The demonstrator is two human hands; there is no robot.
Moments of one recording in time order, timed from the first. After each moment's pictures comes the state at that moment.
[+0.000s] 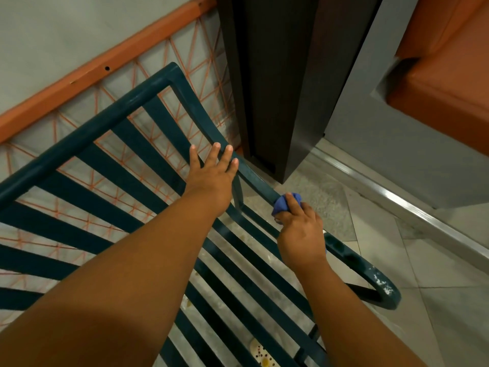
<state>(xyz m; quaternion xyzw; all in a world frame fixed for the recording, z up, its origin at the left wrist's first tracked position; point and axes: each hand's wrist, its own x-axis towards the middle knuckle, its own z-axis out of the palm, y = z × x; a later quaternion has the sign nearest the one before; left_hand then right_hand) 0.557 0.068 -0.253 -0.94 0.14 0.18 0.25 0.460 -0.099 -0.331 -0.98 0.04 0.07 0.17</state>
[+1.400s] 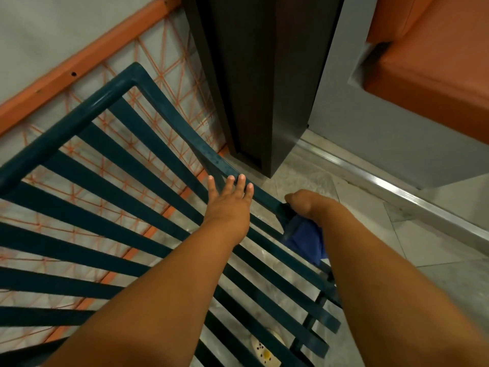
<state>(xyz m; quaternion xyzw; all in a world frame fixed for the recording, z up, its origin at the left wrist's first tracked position) 0.509 0.003 -0.279 -0.92 0.17 0.27 0.21 0.514 -0.166 -0.301 -0.82 0.21 0.39 0.36</state>
